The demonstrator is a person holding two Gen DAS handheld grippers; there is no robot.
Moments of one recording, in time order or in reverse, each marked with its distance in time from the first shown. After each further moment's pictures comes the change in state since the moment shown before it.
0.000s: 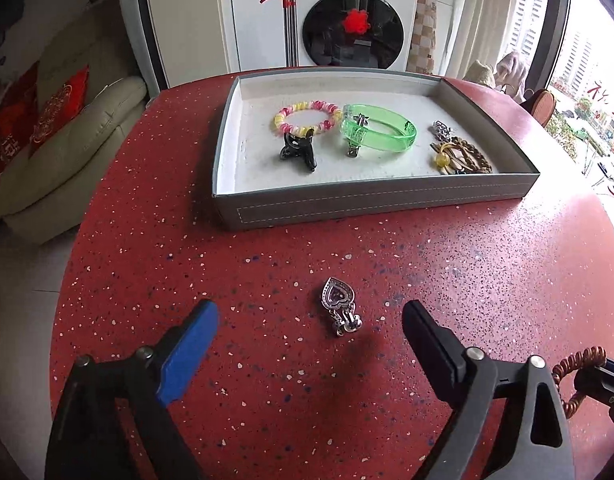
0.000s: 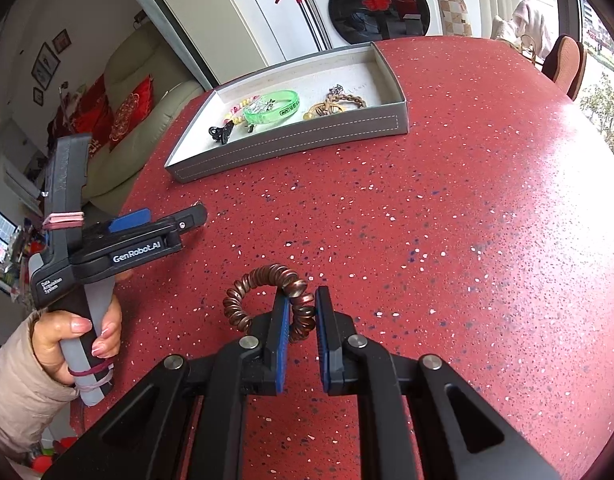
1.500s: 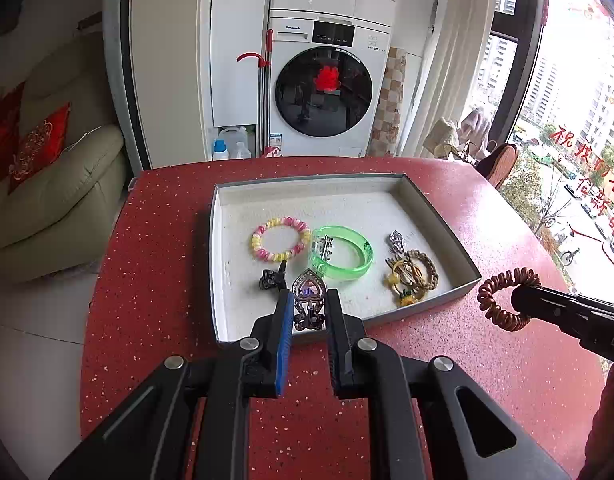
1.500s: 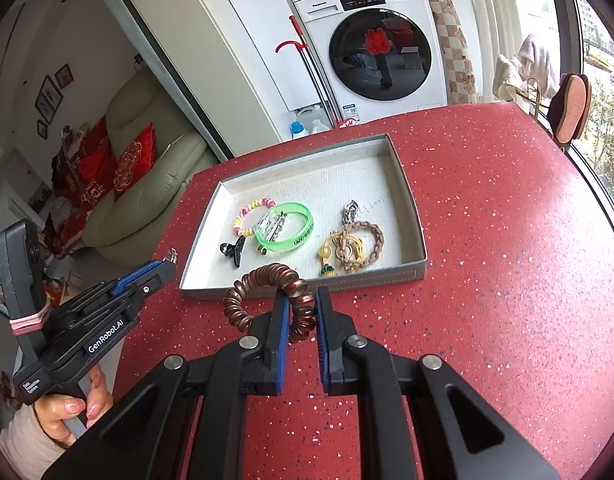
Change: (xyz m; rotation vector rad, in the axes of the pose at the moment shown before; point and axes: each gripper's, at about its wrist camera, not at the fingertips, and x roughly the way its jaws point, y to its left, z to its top) left arm -0.064 0.011 0.081 0.005 -0.182 -0.137; right arm -0.008 0.011 0.126 0.022 -0.134 0.011
